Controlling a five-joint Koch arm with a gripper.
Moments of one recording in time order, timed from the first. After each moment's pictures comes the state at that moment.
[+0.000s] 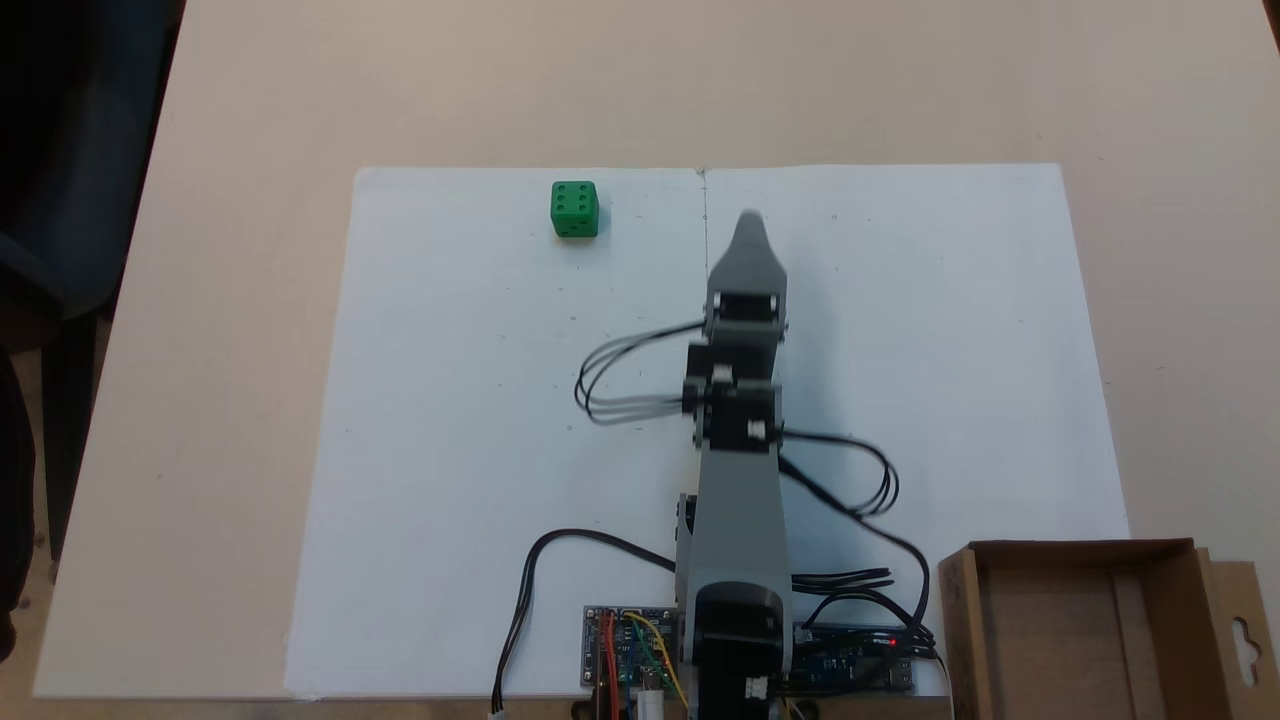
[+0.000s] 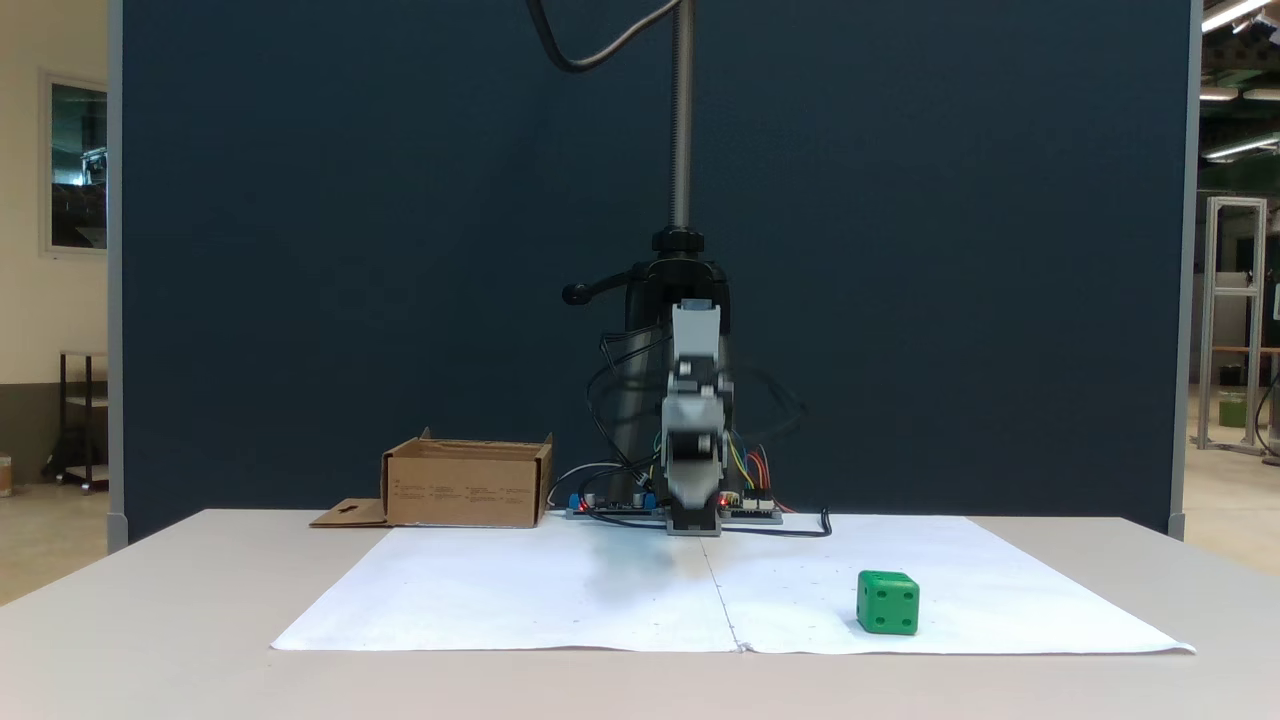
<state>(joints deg) 3.7 129.1 152.5 -28.0 0.4</state>
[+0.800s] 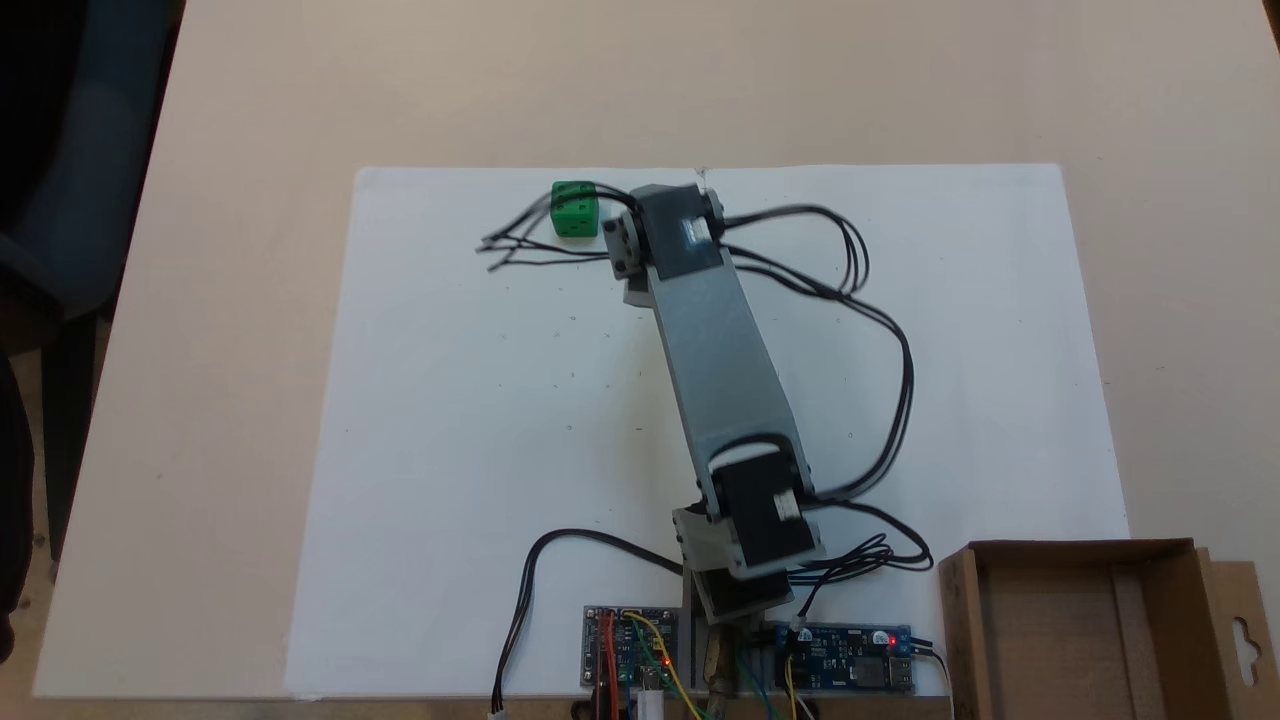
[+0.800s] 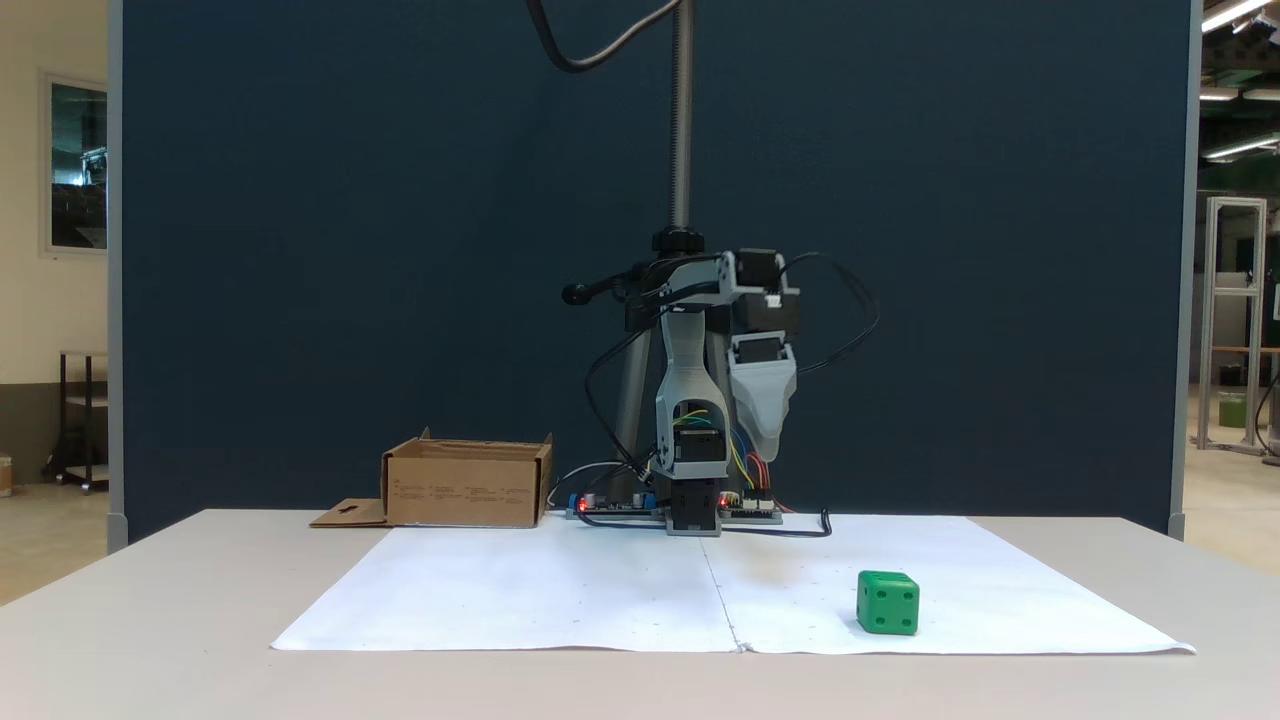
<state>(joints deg) -17.4 99.5 93.6 51.7 20.8</state>
